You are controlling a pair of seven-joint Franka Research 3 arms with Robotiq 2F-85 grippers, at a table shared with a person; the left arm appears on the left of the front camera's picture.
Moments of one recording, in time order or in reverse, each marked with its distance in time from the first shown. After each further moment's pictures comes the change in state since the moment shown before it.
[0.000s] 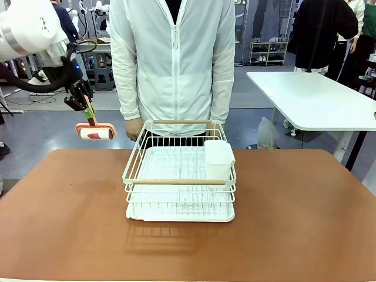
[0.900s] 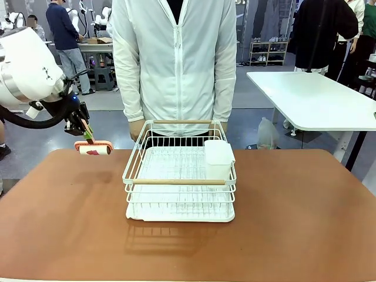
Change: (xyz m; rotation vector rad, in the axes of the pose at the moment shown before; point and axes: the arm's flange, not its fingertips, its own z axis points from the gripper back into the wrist) left arm 0.027 0.048 -0.065 -0.147 -0.022 -0.009; right arm 0.000 0.000 0.000 0.000 0.000 0.000
